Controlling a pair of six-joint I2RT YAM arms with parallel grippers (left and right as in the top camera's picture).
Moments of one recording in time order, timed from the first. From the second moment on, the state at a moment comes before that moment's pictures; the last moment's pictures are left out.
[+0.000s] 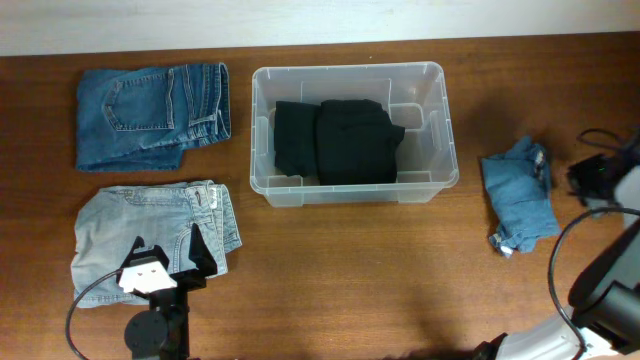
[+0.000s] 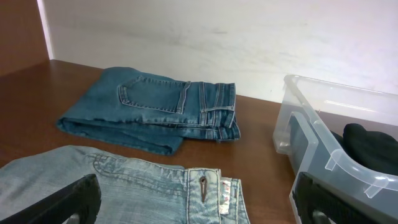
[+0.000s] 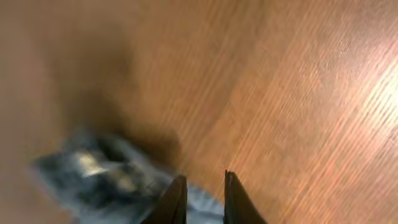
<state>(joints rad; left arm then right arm) 0.10 0.01 0.01 -0.07 -0.04 -0.17 -0.68 1.85 1.31 -0.62 -0.09 0.55</state>
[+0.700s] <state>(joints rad) 0.10 0.01 0.01 -0.08 -0.04 -0.16 -0.45 1.88 1.35 -1.03 -0.28 0.15</state>
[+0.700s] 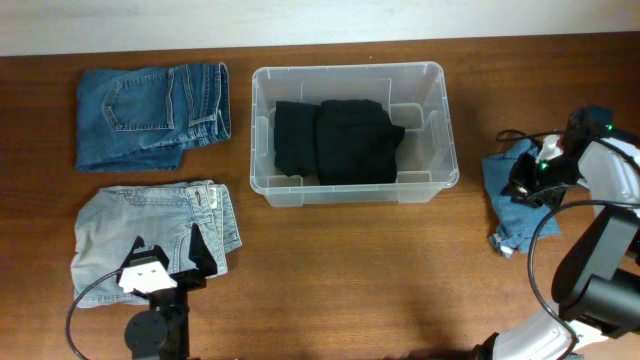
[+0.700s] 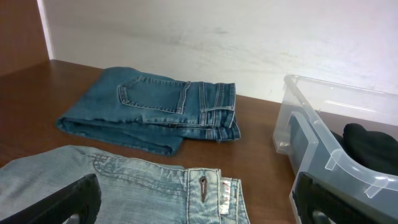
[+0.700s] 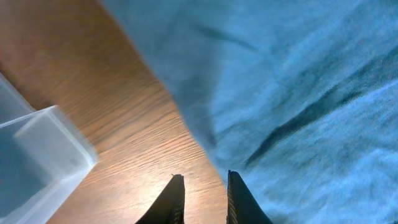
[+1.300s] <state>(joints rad) 0.10 0.01 0.01 -0.08 -0.04 -0.17 -0.48 1.99 1.34 -0.84 -0.16 0.24</state>
